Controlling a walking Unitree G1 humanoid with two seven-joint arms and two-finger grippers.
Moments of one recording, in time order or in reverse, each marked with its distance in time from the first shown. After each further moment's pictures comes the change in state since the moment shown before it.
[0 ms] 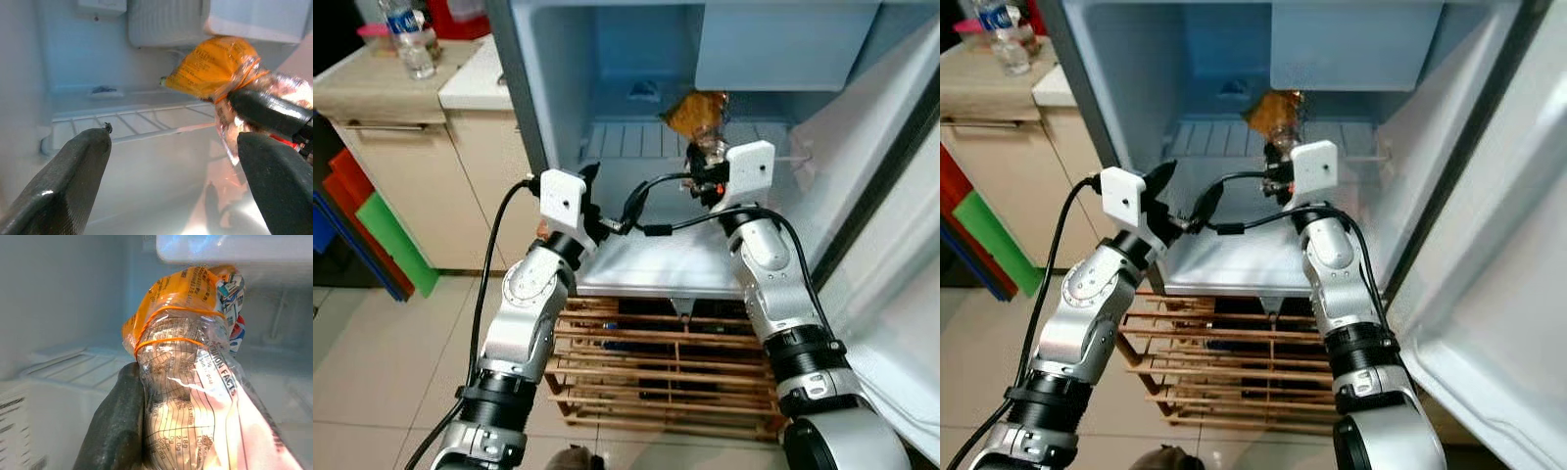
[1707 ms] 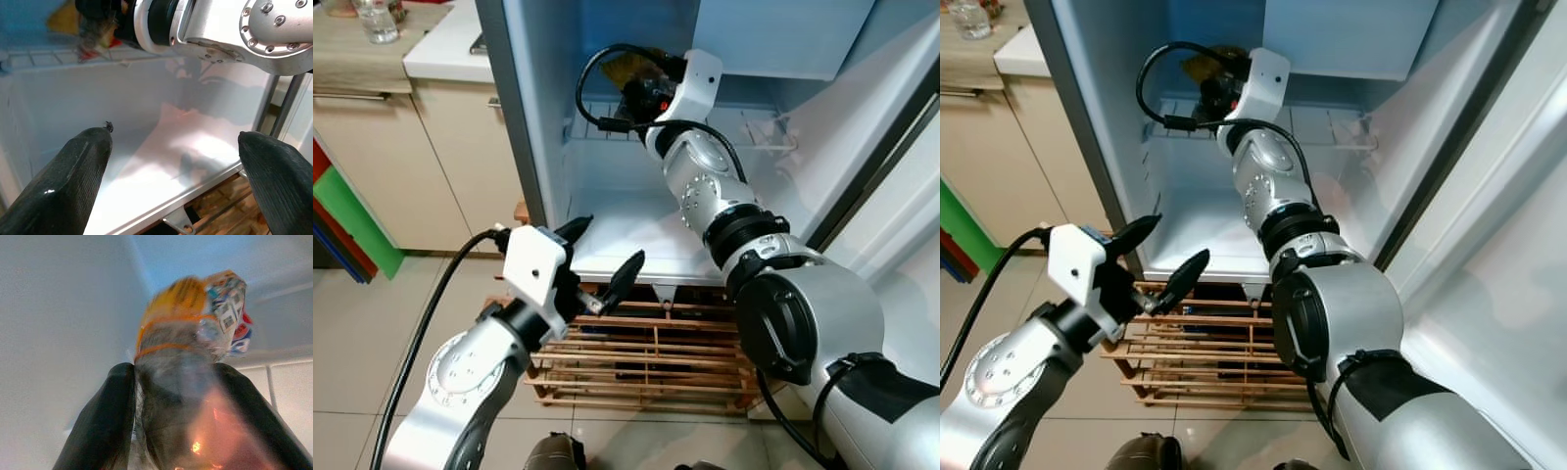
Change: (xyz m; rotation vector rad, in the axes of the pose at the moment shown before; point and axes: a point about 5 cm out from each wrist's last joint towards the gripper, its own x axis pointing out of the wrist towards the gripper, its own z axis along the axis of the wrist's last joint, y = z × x) left arm -0.095 -0.037 0.039 0.032 0.167 -0.120; right arm 0.086 0.049 0.057 0.460 0.127 0.000
